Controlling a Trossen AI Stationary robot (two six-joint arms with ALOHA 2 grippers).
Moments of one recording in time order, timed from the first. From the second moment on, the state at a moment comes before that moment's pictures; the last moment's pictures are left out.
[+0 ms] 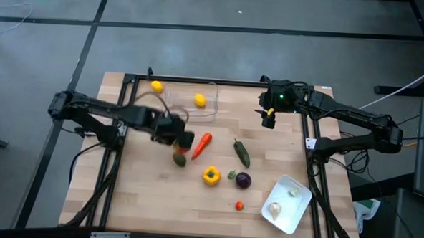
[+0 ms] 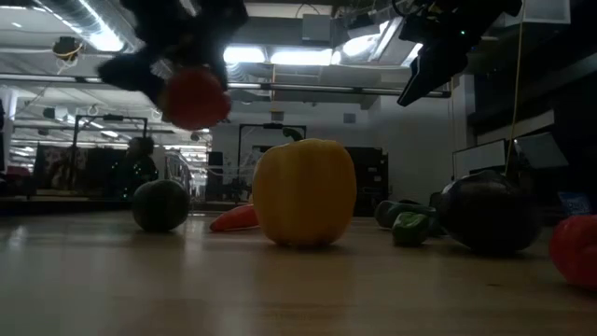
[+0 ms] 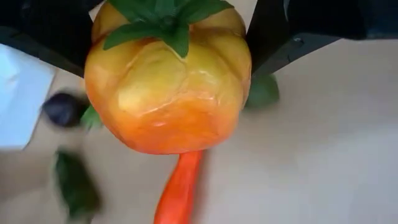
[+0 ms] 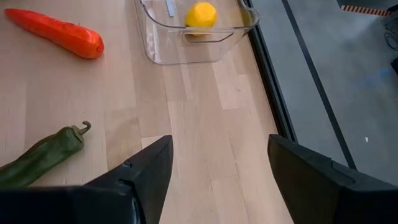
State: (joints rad) left arm -0.03 1.34 1.04 -0.77 -0.04 -1.41; right arm -0.39 1.15 1.03 -0.65 0.09 -0.35
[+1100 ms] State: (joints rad) left arm 0.63 1.69 1.07 -0.45 -0.03 -0.45; right arm -0.39 1.15 1.03 -0.65 0.09 -0.35
